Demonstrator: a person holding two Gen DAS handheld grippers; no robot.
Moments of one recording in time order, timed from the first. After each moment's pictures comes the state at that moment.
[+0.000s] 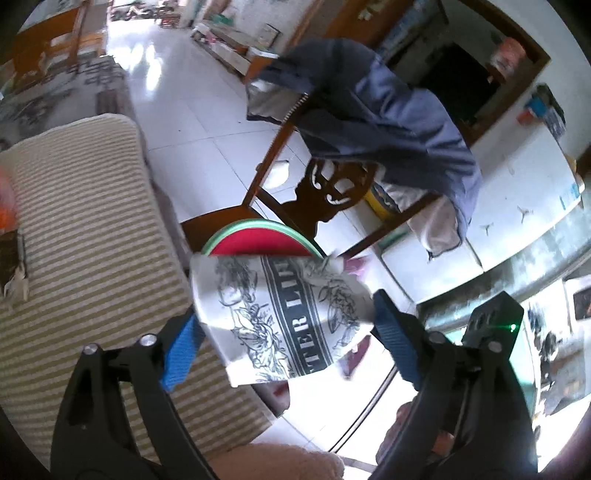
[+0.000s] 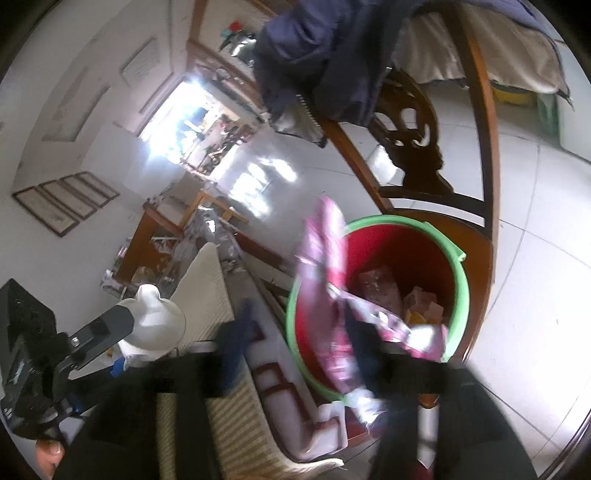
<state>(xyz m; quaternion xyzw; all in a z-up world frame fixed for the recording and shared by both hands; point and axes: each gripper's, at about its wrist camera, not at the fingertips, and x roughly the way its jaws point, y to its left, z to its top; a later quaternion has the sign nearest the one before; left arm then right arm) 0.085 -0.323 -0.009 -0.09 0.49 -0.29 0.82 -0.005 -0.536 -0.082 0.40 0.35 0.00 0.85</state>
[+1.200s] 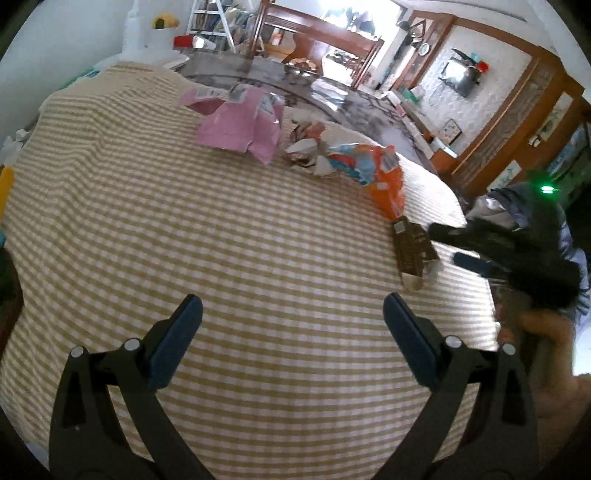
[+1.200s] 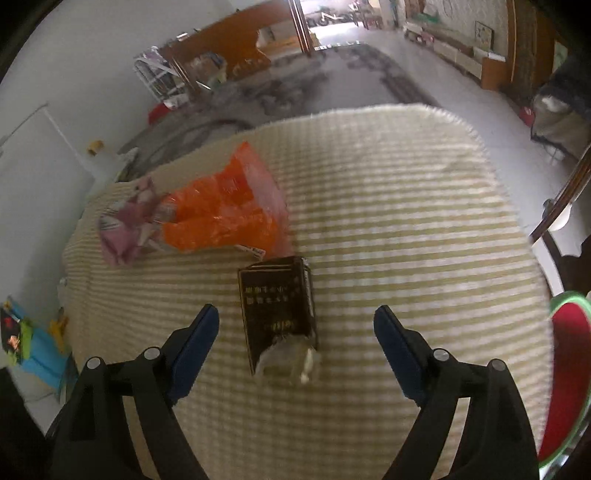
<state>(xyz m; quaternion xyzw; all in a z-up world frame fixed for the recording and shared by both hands) 0.021 0.036 -0.066 -0.21 0.43 0.05 0.88 0.189 -0.170 -0.100 0.06 0.54 0.19 0.82</state>
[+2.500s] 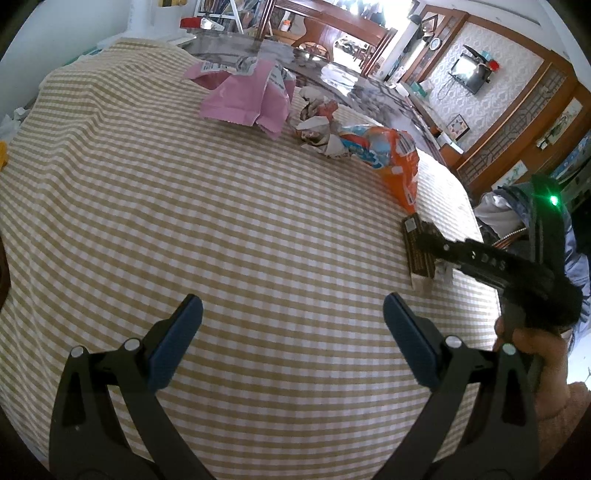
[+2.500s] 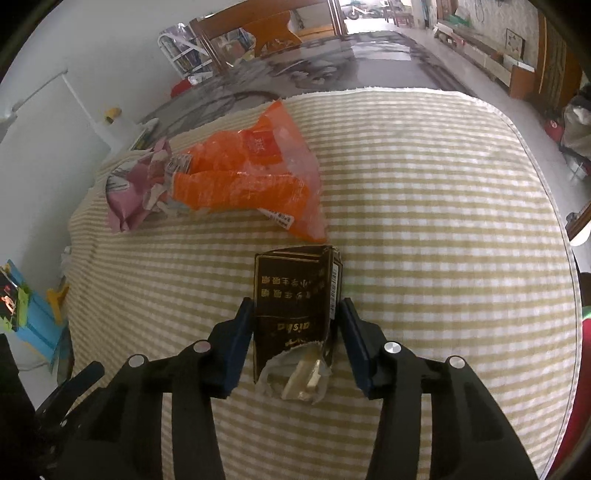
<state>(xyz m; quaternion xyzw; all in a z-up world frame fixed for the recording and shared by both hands) 0.025 0.037 -0.087 -0.23 0.45 0.06 0.86 0.172 -0.162 -0.110 0.04 0.55 0.25 0.80</state>
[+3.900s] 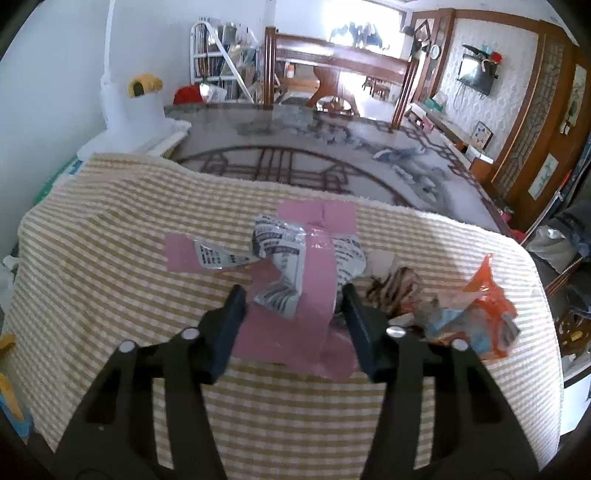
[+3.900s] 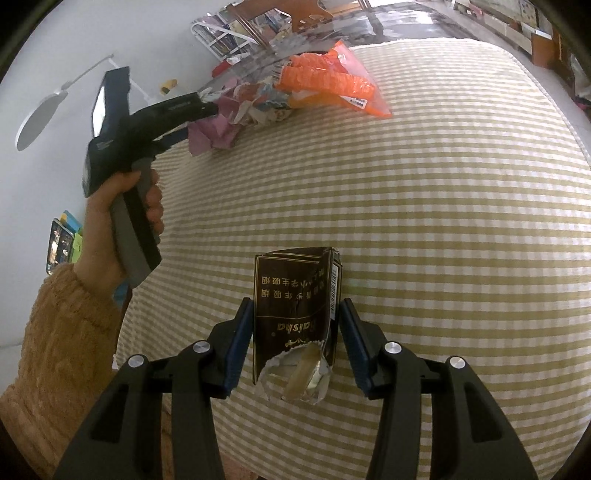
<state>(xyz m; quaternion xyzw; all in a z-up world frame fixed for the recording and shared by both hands) 0.166 0.104 -0.060 -0.11 0.39 0.13 0.90 0.077 -0.161 -0.107 0.09 0.57 0.31 0.76</state>
